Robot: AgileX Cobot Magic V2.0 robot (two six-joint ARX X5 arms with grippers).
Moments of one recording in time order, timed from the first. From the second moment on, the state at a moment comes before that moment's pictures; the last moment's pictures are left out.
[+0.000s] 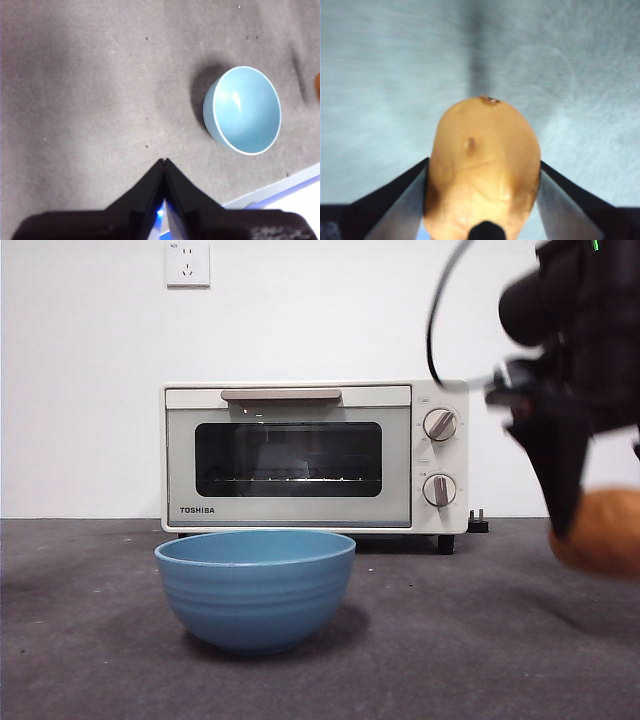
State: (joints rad) left arm 0.00 0.93 0.92 -1.05 0.45 -0.04; right arm 0.35 1.63 1.21 -1.14 -0.12 0.22
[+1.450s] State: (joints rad) left arm 0.00 0.94 0.92 -1.02 0.45 -0.04; right arm 0.85 2.04 1.71 -1.10 -0.18 0.25
